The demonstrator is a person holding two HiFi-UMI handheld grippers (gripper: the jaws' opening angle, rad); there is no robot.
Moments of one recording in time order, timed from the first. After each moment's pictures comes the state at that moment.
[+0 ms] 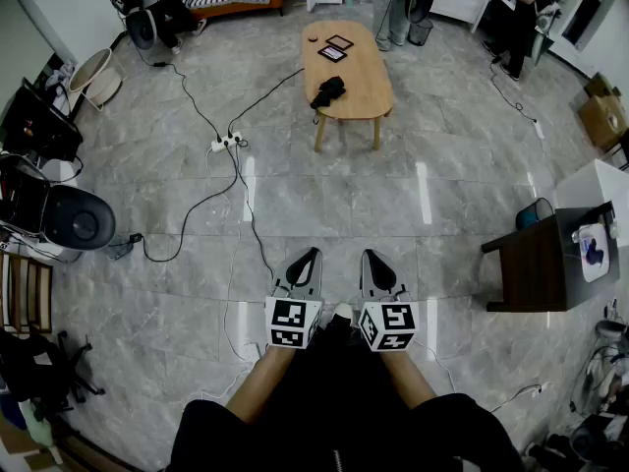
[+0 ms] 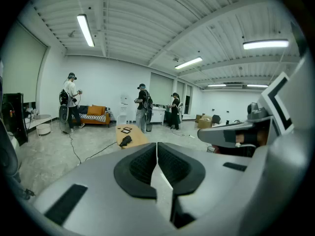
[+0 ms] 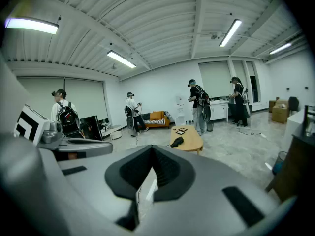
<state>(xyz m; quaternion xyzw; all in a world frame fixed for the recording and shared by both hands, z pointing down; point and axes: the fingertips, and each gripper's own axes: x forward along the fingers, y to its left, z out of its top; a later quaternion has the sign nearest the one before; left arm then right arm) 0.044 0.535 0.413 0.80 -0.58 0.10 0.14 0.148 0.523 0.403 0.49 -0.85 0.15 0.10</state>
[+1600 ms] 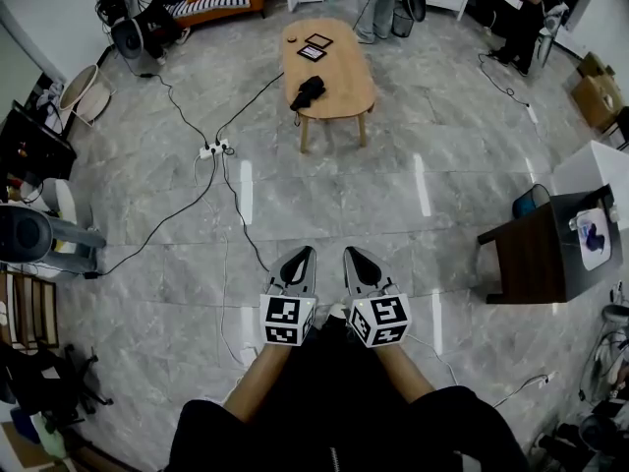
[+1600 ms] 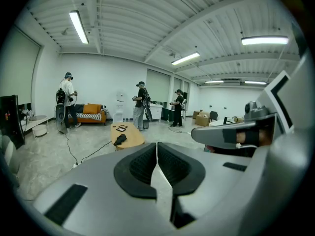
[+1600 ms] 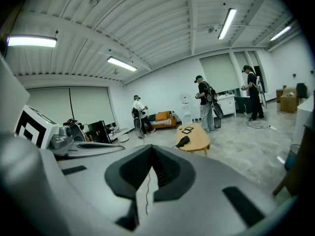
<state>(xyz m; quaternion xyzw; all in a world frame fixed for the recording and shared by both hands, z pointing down) 0.098 0.505 0.419 0.80 -0.57 0.12 0.14 0.176 0.500 0.406 0.45 -0.87 0.17 0.08</state>
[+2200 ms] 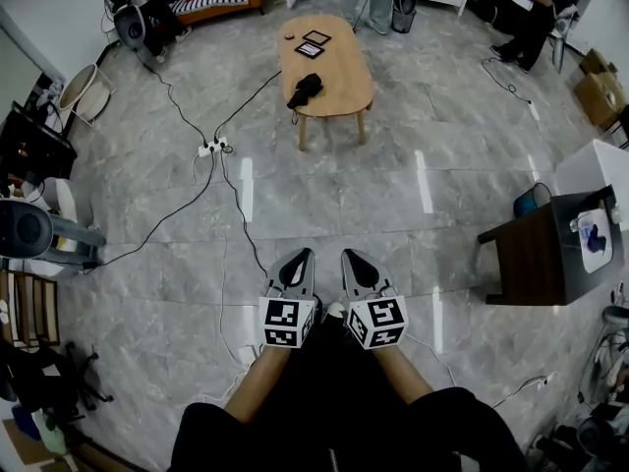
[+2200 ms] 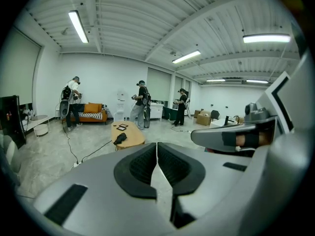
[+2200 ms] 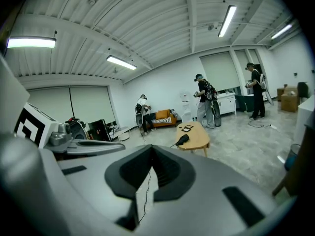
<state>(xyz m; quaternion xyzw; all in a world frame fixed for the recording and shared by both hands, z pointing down) 0.114 0.499 0.424 0.80 -0.57 0.12 0.15 0.192 0.494 0.416 0.44 -0.87 0.18 0.08</state>
